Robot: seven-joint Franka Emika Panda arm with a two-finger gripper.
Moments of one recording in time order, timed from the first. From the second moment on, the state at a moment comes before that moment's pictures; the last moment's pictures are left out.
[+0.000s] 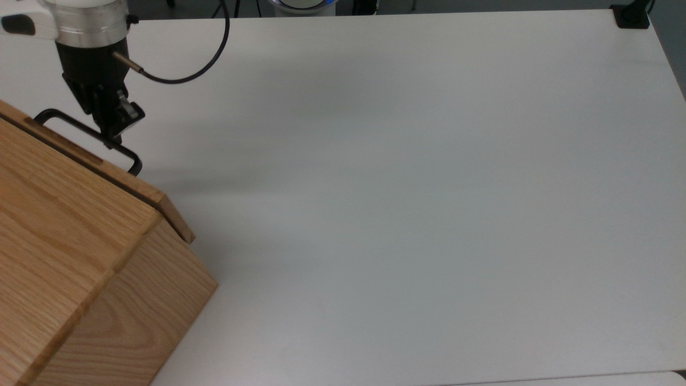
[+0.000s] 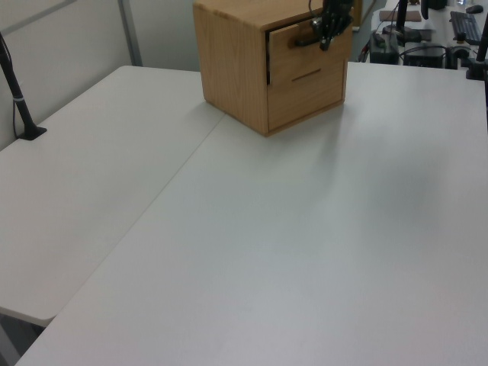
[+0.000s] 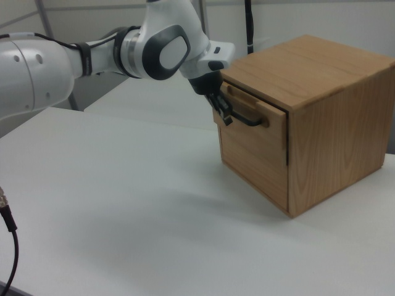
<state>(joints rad) -0.15 0.33 -0.11 -1.43 -0.08 2.11 0.41</state>
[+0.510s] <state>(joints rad) -0.15 0.35 -0.11 -1.42 -0.09 2.17 0.43</state>
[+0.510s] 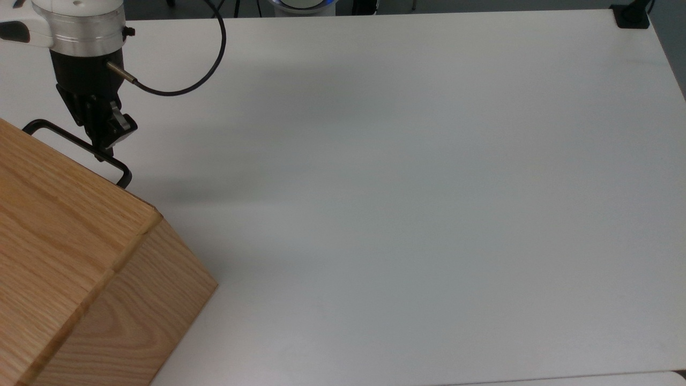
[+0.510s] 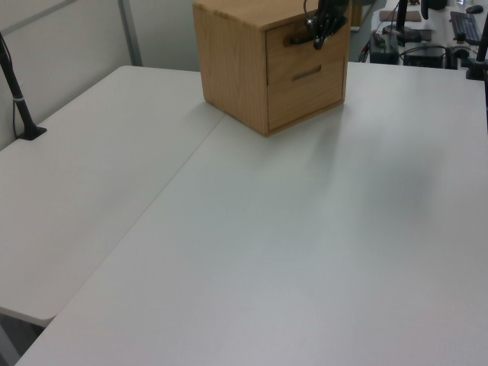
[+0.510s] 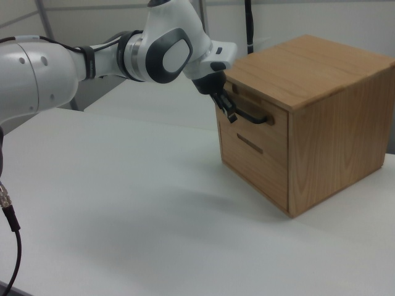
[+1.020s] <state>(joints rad) -0.14 0.17 -0.03 -1.42 -0.09 1.76 0.33</state>
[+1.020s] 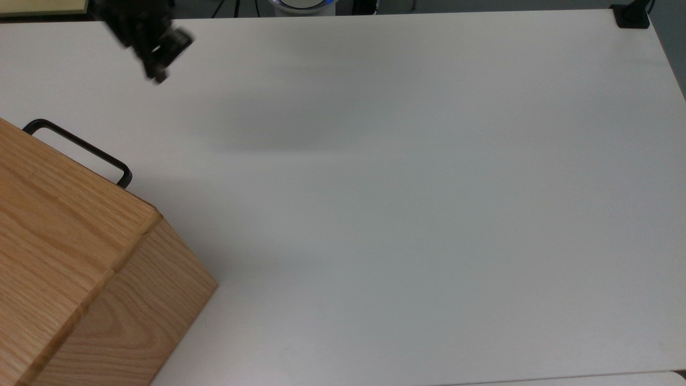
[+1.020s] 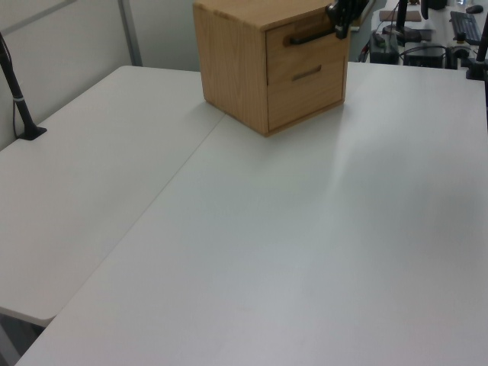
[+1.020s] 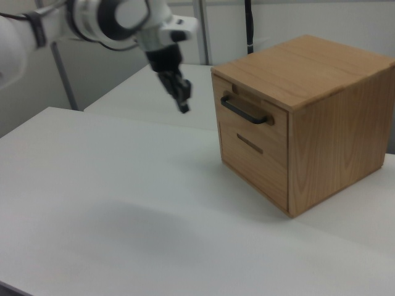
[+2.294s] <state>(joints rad) 0.12 -0.01 -0.04 -1.61 -0.06 1.64 -0.01</state>
